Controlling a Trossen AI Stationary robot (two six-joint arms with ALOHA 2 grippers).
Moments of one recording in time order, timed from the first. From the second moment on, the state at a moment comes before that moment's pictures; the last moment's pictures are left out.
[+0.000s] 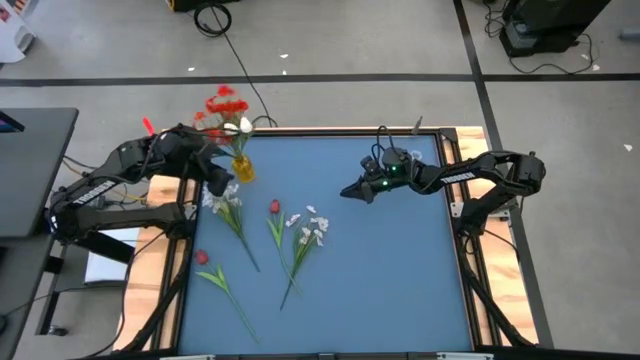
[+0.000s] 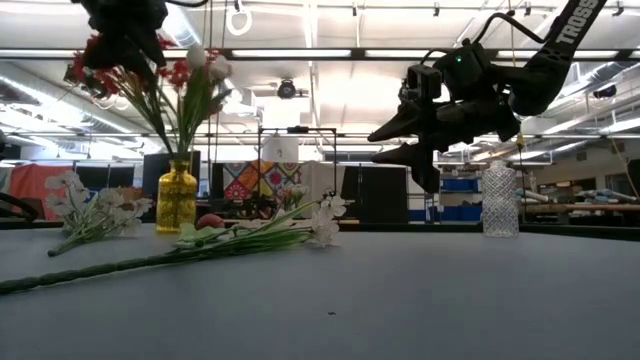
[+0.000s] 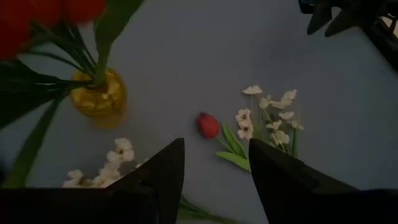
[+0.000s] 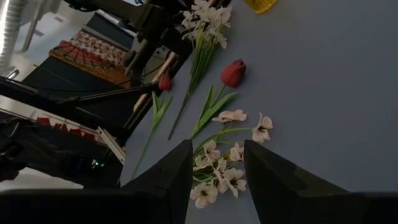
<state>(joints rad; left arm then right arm) 0.47 0.80 1.09 -1.13 0.04 -0.48 -0.42 1.53 0.53 0.66 -0.55 0.76</state>
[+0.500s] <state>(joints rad) 0.47 0.80 1.35 -1.27 -0.13 -0.42 -0.40 1.53 0.53 0.65 -0.53 0.74</state>
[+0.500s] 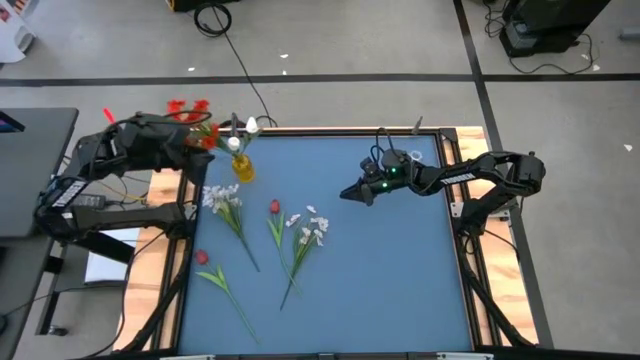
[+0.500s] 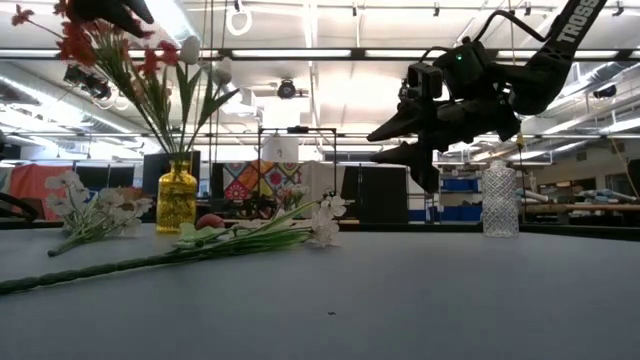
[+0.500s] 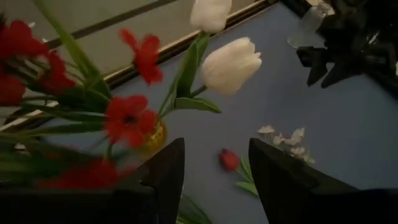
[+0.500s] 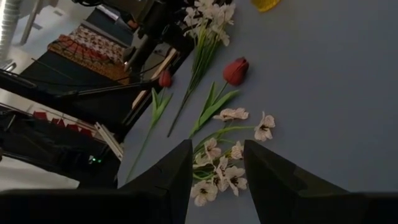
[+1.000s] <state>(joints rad) 0.47 0.96 1.32 -1.27 -0.11 -0.26 -0.38 1.53 0.53 0.65 -0.51 0.74</state>
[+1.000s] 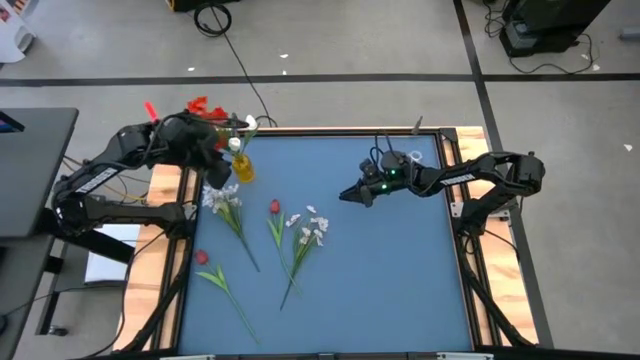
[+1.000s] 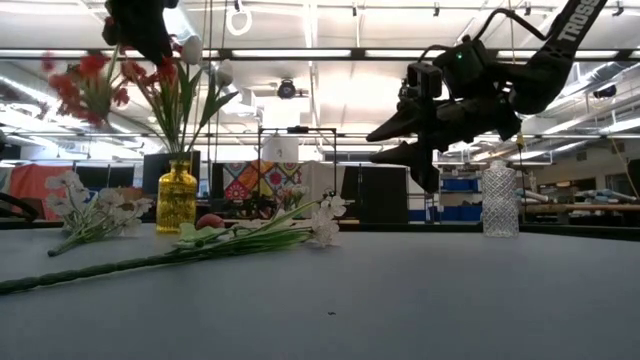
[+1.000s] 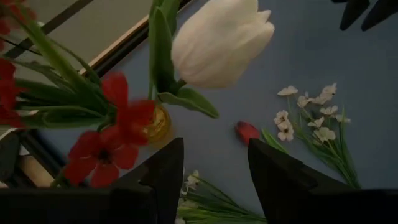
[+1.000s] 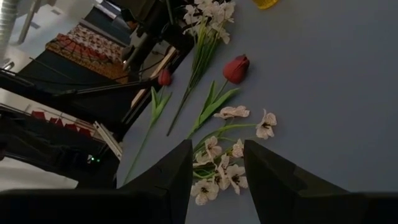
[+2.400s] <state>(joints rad) 0.47 1.02 1.98 -1.40 0.01 -0.37 -0.38 1.53 0.53 0.66 -0.50 0.75</state>
